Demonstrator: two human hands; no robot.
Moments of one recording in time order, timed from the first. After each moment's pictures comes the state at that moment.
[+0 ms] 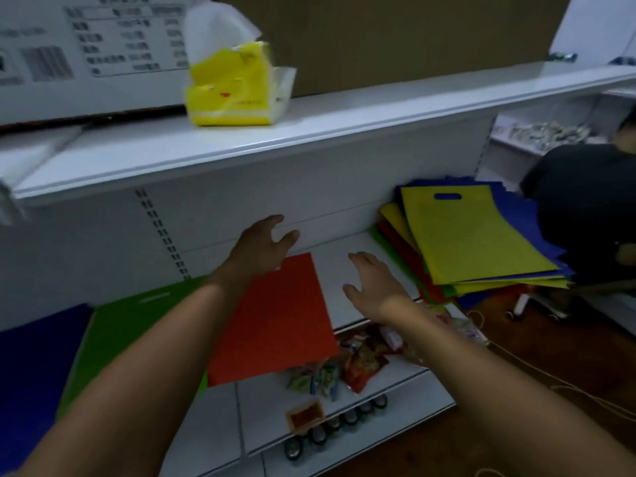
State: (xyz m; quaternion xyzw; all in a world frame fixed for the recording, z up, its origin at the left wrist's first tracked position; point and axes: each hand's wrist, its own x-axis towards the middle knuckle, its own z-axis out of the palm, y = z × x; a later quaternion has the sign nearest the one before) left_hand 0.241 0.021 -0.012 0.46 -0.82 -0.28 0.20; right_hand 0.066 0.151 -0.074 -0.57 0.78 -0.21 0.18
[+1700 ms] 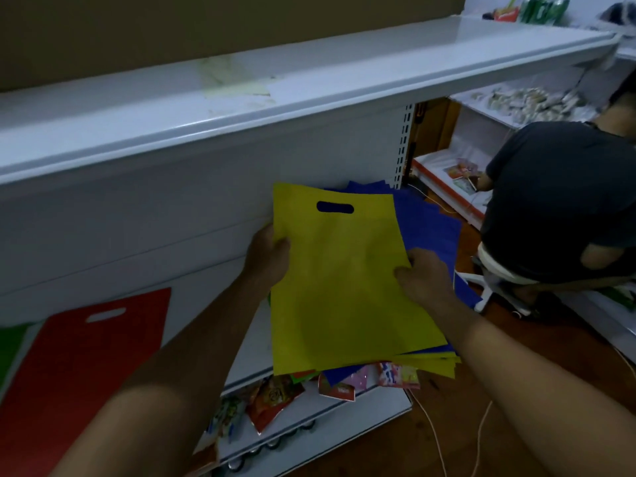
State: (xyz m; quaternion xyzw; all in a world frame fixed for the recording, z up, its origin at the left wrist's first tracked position) left_hand -0.125 0.019 -0.087 0.49 -0.73 -0.40 0.28; right_hand -0.338 0.164 -0.128 -0.37 0.84 -0.34 0.19
